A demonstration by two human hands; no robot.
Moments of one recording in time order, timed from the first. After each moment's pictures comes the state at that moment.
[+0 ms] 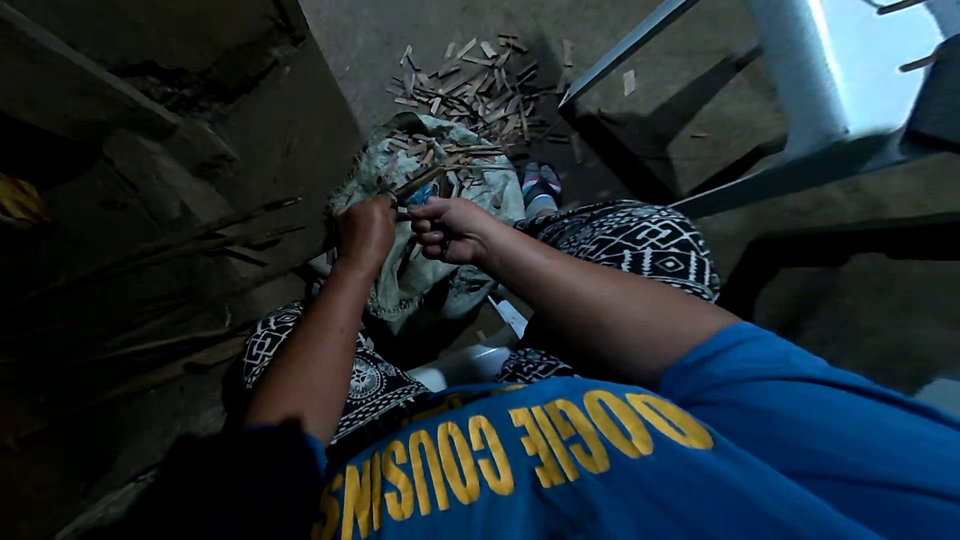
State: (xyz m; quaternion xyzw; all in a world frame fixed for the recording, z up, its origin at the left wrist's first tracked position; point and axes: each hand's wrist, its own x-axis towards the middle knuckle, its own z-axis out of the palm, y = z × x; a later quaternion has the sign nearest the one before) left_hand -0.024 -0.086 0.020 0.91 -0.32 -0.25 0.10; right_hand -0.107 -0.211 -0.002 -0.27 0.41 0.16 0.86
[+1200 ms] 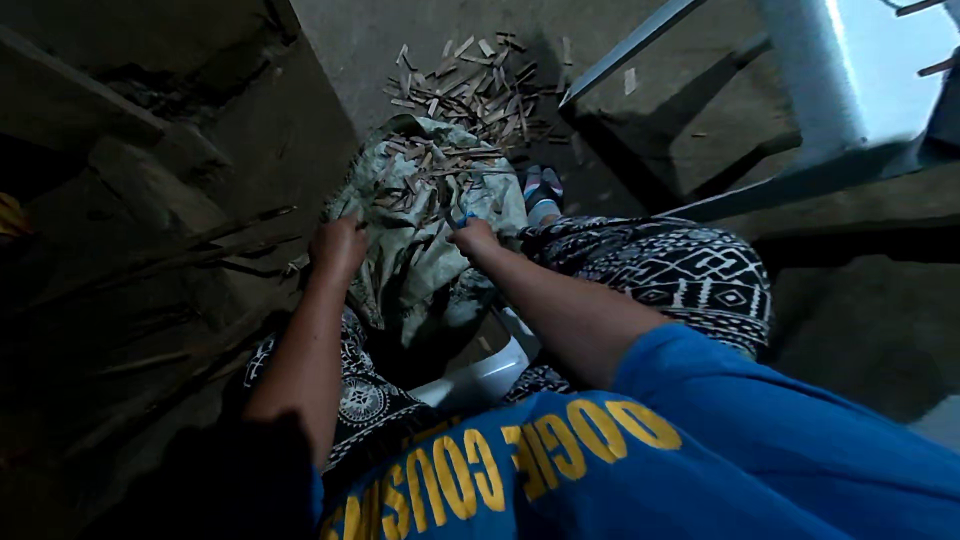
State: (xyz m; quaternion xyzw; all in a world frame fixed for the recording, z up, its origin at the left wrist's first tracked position) left_hand 0.019 -0.071 -0.002 0.90 -0.21 -0.37 0.03; right_hand -0.125 -0.243 -0.127 -0.64 0.54 0.23 0.50
